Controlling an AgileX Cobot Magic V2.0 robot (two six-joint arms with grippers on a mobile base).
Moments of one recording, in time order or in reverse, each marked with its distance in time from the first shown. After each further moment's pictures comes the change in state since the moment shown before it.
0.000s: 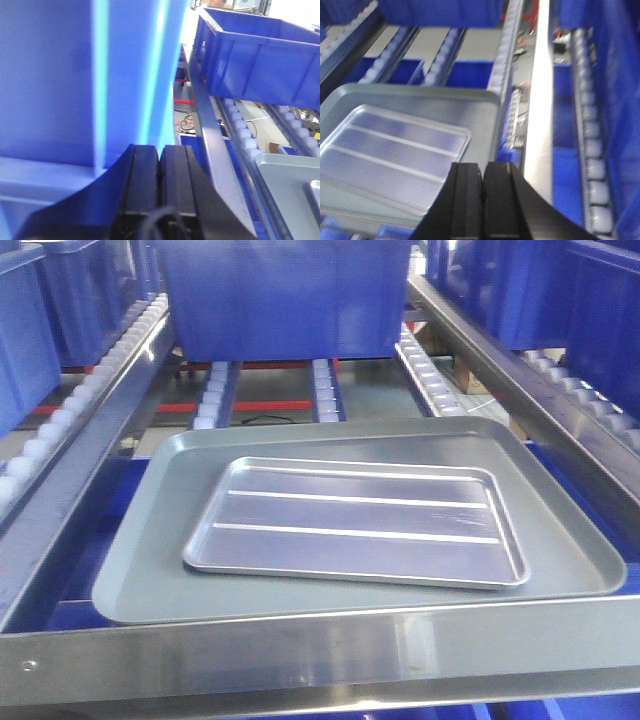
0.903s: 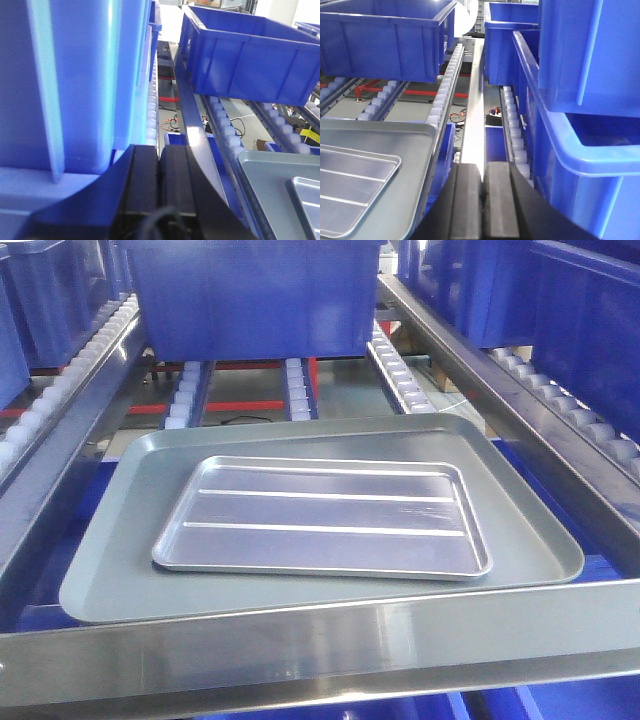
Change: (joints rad) left arm 0.000 0.000 0.002 0.000 -0.002 0.000; right arm -0.164 -0.327 0.389 0.147 -0.347 -0.233
